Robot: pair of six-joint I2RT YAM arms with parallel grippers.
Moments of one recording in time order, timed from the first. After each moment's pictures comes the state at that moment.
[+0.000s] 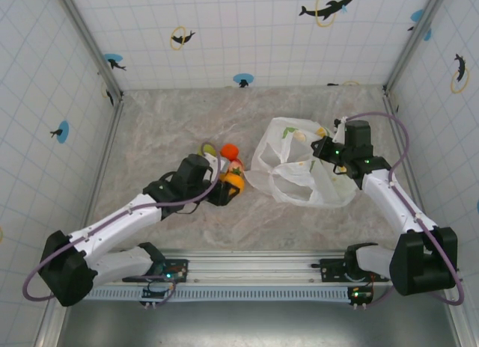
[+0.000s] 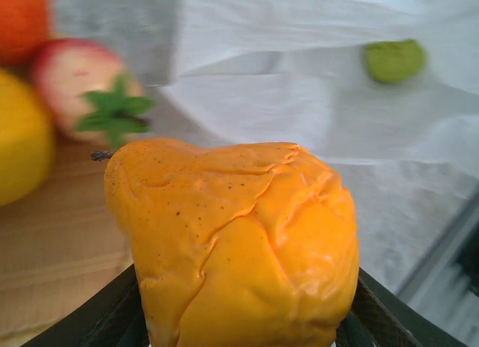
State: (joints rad) left arm -0.77 1.09 0.72 -0.38 0.27 -0.34; right arm 0.18 1.20 0.82 -0.27 -0.37 0.55
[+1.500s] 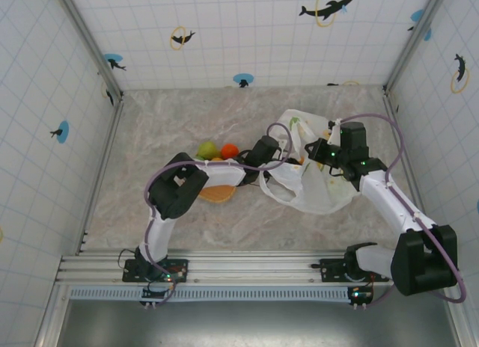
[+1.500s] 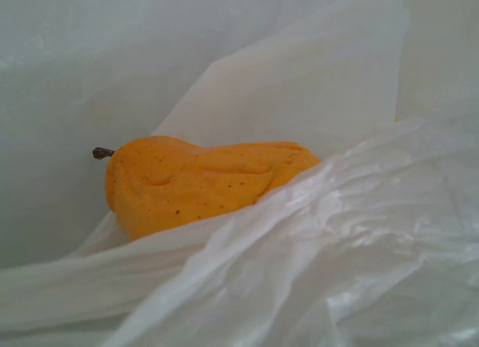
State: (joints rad) left arm -0.88 2.11 1.29 0.23 0.38 -0.66; right arm 0.22 1.21 0.80 -0.24 -0.40 0.58
